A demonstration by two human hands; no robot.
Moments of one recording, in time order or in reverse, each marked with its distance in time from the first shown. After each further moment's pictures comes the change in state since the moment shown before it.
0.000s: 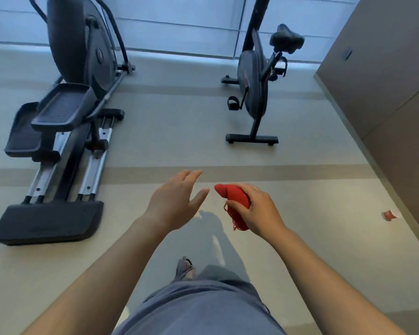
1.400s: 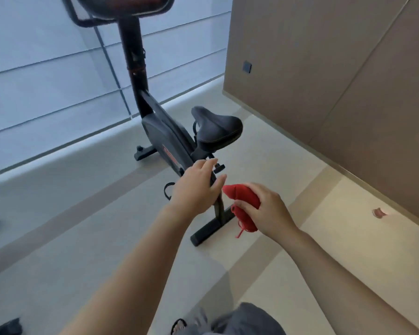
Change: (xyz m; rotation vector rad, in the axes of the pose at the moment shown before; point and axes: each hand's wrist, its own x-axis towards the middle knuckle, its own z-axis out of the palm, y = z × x) left_hand 0.906 0.102 -0.083 -0.038 -0.240 0.549; right_hand 0.712 0.162 -0.234 0.076 0.508 0.398
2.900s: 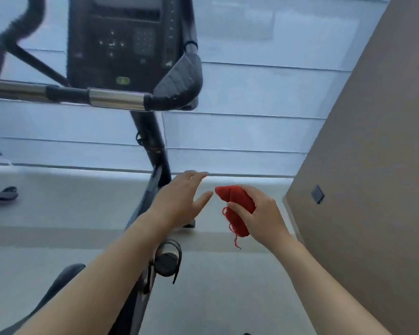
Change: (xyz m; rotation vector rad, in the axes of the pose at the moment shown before) left_hand 0.705 0.078 -0.029 0.165 0.388 -0.492; right_hand 0.806 0.167 -0.227 0.139 -0.369 -0.598
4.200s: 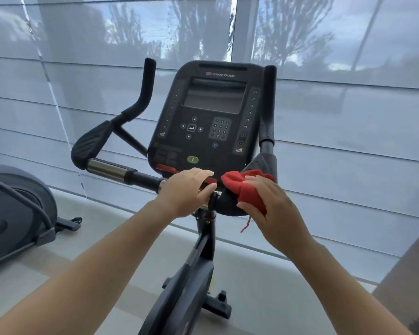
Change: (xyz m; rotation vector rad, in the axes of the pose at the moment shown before) left_hand 0.138 -0.119 -0.151 0.206 0.312 -0.125; right_hand 0.233 -0.110 0.020 -0.129 0.007 -0.685
